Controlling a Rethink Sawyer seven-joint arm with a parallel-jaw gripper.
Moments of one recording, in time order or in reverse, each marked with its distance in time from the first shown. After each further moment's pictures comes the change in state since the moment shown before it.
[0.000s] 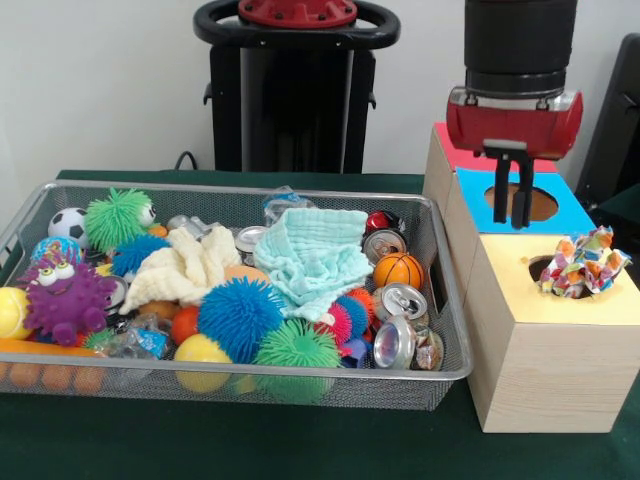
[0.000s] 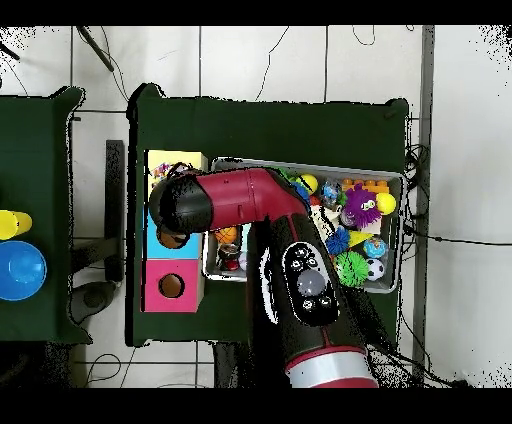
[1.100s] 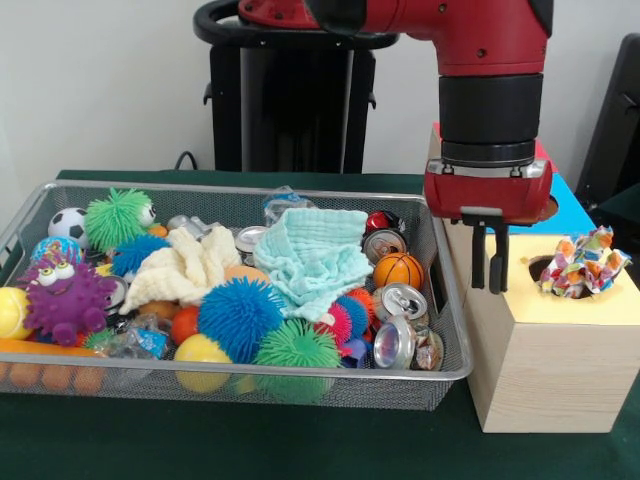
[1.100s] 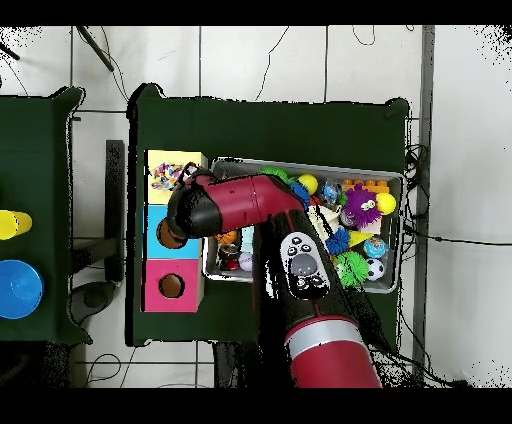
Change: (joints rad) arm 0.010 0.117 -0.036 -0.024 -0.112 -0.218 0.000
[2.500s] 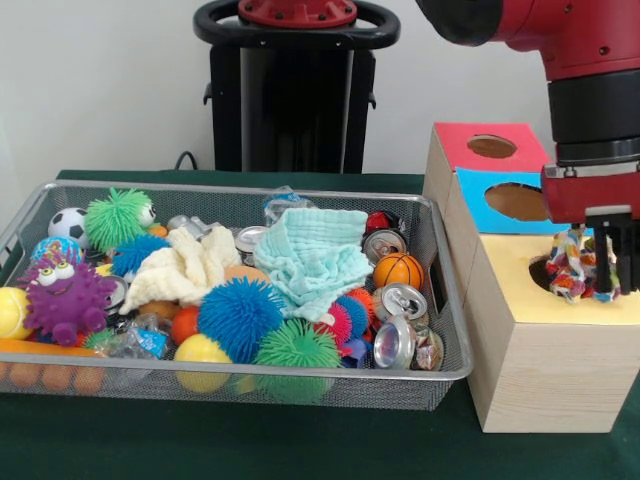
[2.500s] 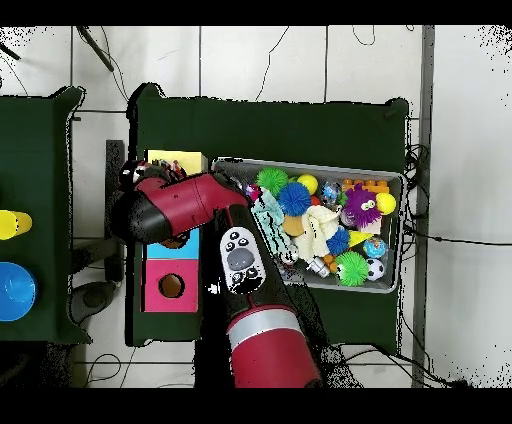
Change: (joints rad) arm 0.135 0.026 0.006 -0.046 -0.002 -0.110 0.000
